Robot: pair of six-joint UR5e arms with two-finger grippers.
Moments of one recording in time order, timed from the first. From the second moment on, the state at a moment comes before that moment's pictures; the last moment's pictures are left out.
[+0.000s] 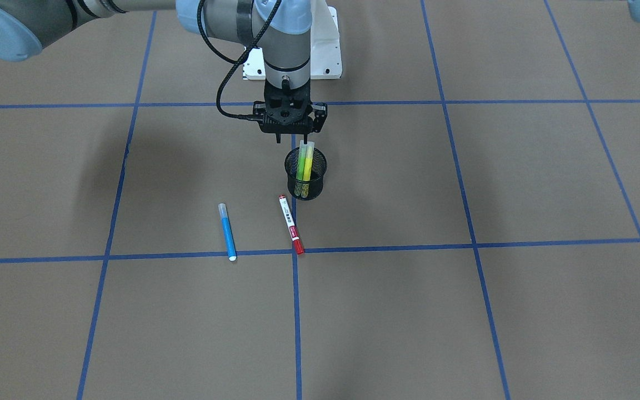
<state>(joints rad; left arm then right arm) -1.37 -2.02 -1.90 -1.12 -2.12 -0.04 0.45 -0.72 1.68 -1.77 1.82 1.33</state>
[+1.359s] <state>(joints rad) -1.37 -2.02 -1.90 -1.12 -2.12 -0.04 0.43 -0.72 1.67 -1.77 1.80 1.33</state>
